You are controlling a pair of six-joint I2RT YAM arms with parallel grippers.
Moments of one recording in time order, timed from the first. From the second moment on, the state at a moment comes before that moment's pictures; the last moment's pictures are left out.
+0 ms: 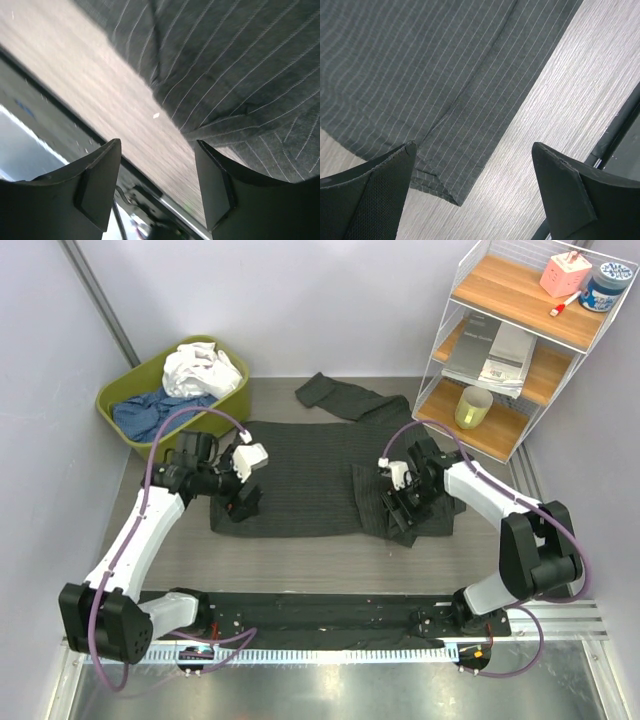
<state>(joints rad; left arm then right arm) -0.20 1.19 1.02 -0.83 0.55 0.67 0.31 1.49 0.97 -0.90 -0.46 -0.25</state>
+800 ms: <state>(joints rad) -0.20 1.14 0.98 -0.81 0.56 0.65 0.08 1.64 0.95 -0.85 -0.57 0.10</state>
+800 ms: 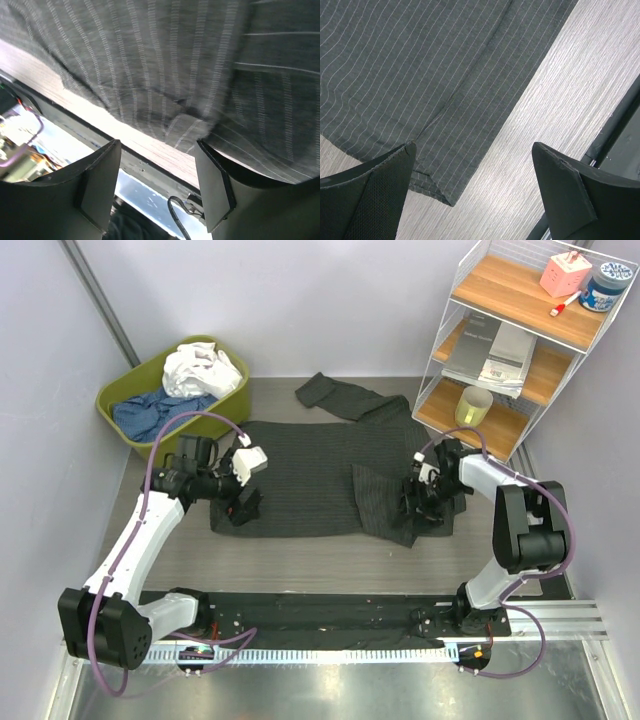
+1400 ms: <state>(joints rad) -0.20 1.16 0.98 -0.81 0.56 0.63 0.03 1.64 0.85 -0.76 -0.68 0.19</state>
